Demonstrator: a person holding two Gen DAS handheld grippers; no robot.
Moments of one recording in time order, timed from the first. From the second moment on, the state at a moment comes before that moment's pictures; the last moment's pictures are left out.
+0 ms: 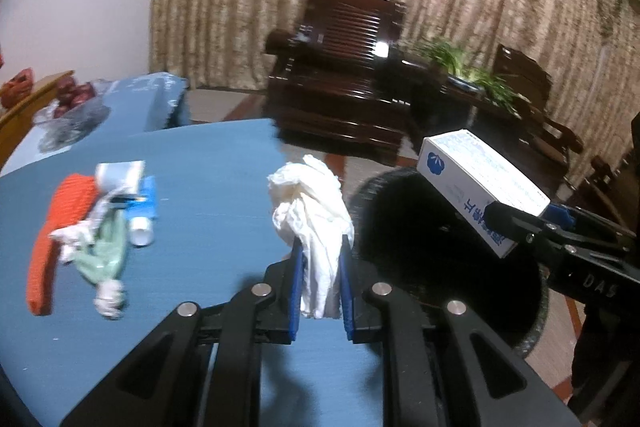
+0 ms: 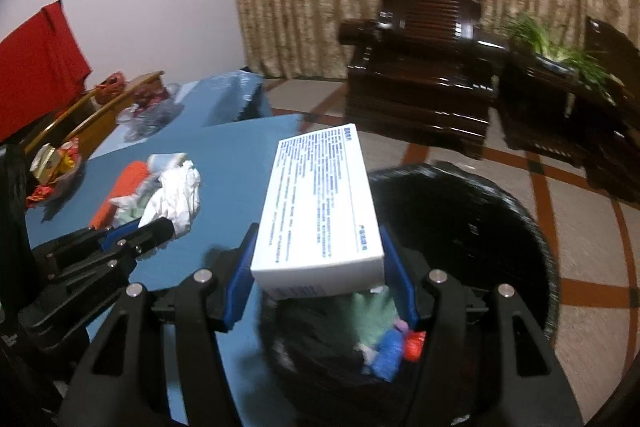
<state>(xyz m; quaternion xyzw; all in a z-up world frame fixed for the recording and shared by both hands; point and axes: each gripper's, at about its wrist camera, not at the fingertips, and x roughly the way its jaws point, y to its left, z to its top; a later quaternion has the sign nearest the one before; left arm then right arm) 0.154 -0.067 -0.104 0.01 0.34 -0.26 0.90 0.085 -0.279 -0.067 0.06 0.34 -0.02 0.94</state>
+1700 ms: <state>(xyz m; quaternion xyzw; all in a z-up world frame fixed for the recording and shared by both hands) 0.155 0.067 -0.096 -0.01 0.31 -0.09 0.94 0.120 -0.220 -0.088 0.04 0.36 0.01 0.93</state>
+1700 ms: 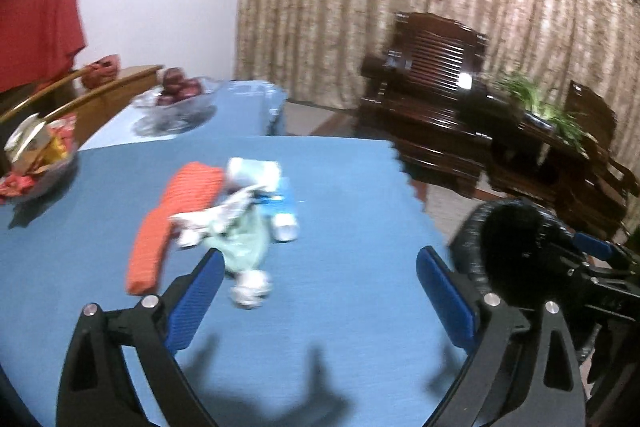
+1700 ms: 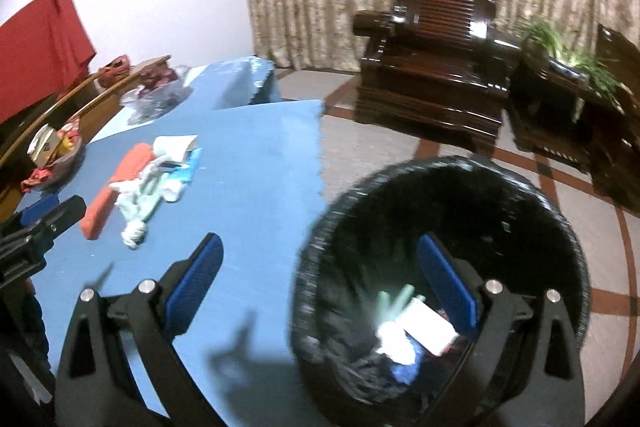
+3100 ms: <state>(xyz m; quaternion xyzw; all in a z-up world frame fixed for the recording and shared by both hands) 0.255 0.221 -0.211 -0.04 0.42 0.01 0.91 0.240 -0.024 -0.169 -0.01 0.39 0.12 0.91</state>
